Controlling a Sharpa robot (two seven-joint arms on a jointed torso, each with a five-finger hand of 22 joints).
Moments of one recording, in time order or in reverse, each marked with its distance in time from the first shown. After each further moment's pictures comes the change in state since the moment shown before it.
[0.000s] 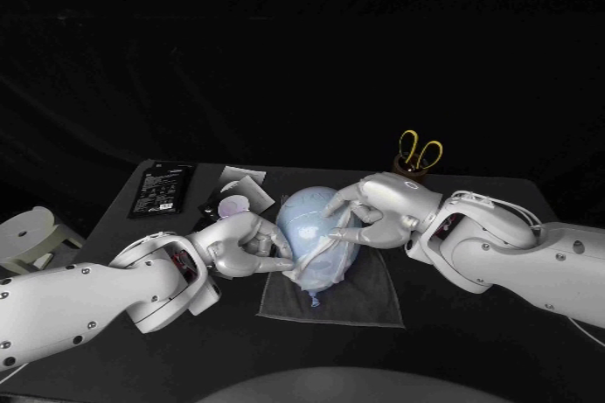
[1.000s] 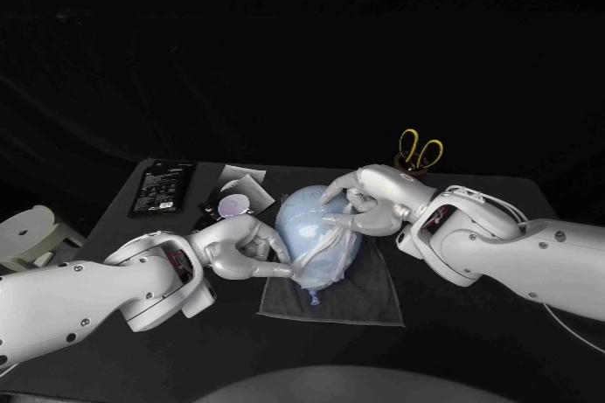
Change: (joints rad) left arm 0.004 -0.018 0.002 0.007 0.021 0.086 -0.016; left_hand -0.077 -0.009 -0.073 0.001 0.000 -0.010 0.009 0.006 0.002 -0.010 0.002 0.002 -0.007 0.000 0.000 0.000 0.000 0.000 -0.008 0.000 -0.023 0.001; right arm 0.000 0.053 0.000 -0.047 0.083 -0.042 -0.038; right_hand -0.004 0.015 0.000 0.026 0.023 0.004 0.003 -0.013 0.000 0.000 0.000 0.004 0.000 0.000 0.000 0.000 0.001 0.000 0.000 0.000 0.000 0.000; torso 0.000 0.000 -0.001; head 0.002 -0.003
